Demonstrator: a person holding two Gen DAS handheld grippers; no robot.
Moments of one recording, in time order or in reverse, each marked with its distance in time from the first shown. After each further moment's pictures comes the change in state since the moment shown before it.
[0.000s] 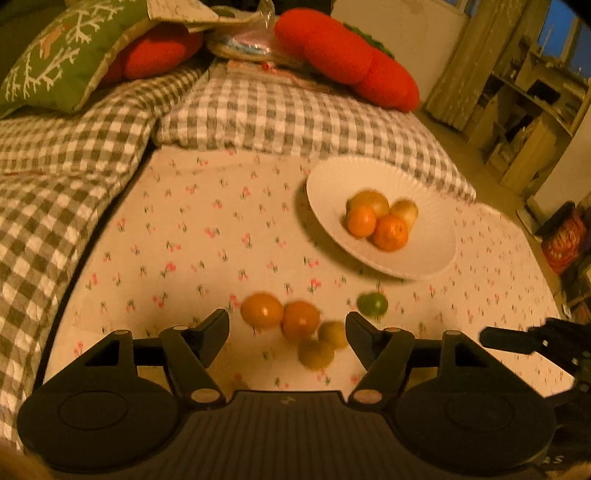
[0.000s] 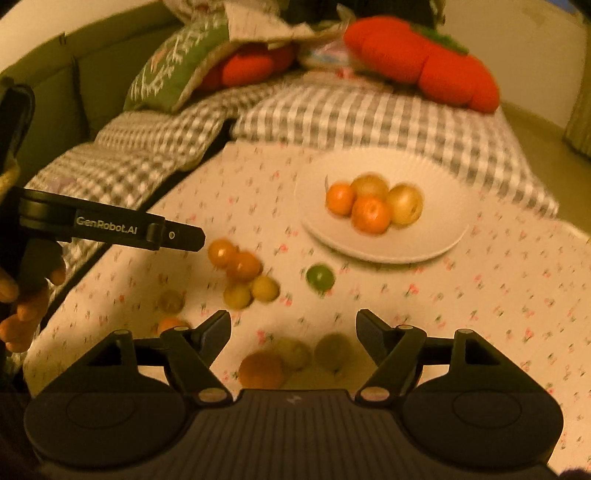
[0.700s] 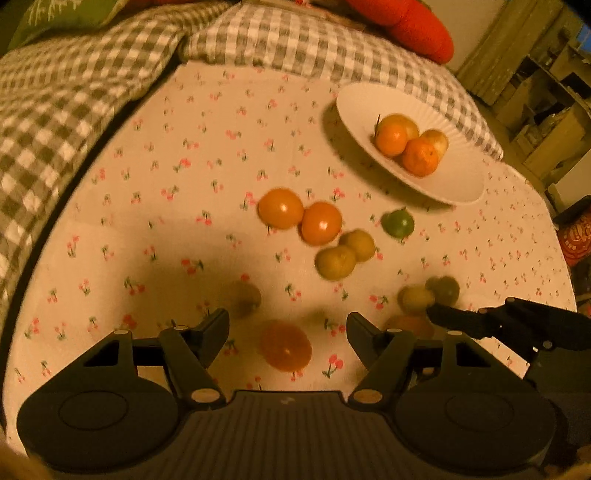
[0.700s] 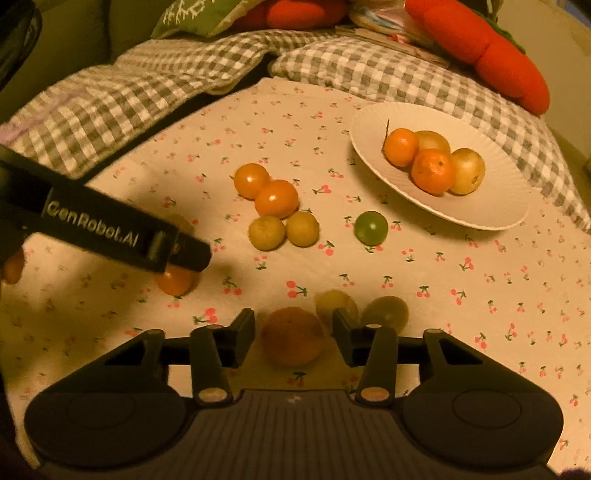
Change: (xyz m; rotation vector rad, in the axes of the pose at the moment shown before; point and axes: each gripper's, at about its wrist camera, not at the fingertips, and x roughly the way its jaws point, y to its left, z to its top) left arm 0.016 0.006 -0.043 -0.112 0.170 0.038; right arm 0.046 0.037 -0.023 -0.172 0.100 -0.057
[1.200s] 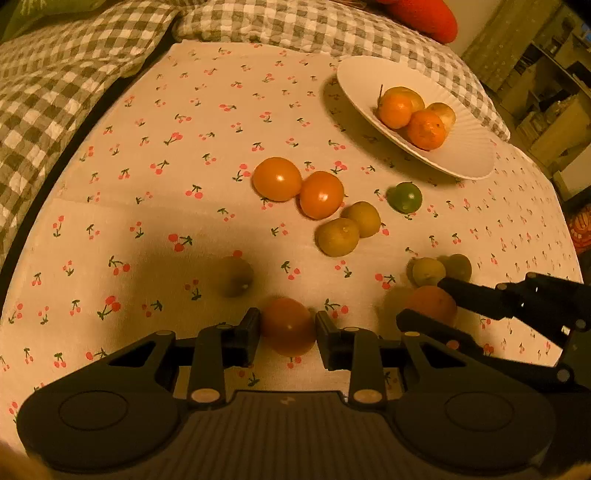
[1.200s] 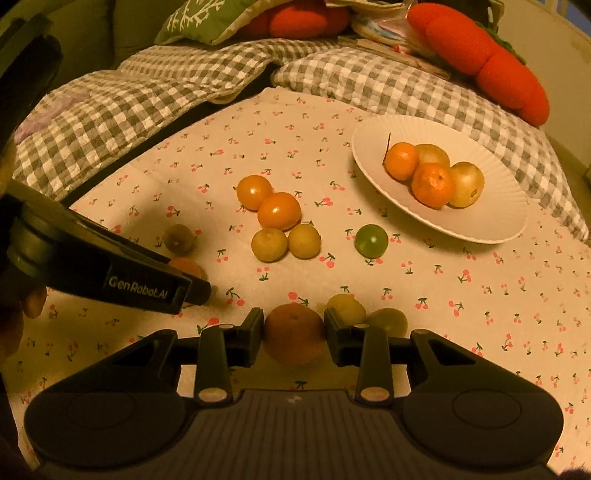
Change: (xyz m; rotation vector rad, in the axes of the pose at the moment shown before) left arm 0.014 -0.006 -0.008 0.017 0.033 0.014; right arm -0.010 -0.001 0.005 -0.001 -0.045 0.009
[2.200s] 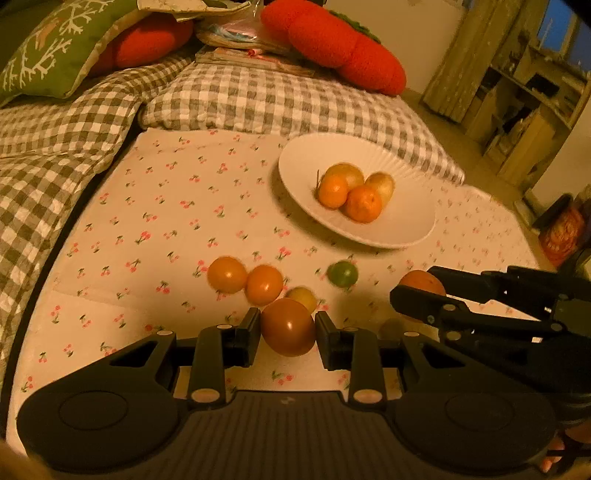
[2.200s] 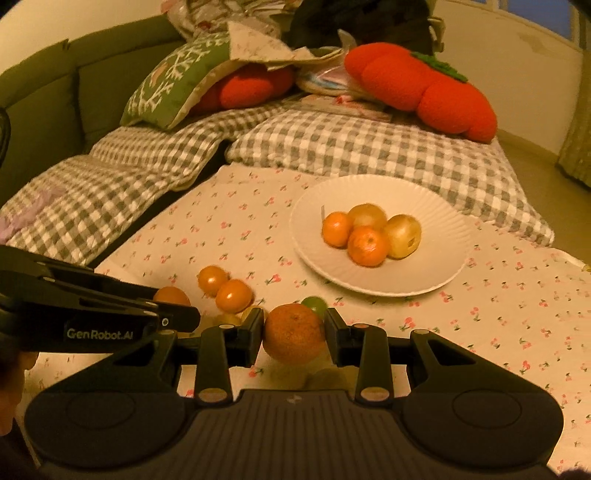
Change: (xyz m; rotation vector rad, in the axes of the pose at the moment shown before) left arm -0.041 -0.032 0.026 0.074 -0.195 -0.059; right arm -0.040 -0.050 0.021 0.173 -0.184 -0.023
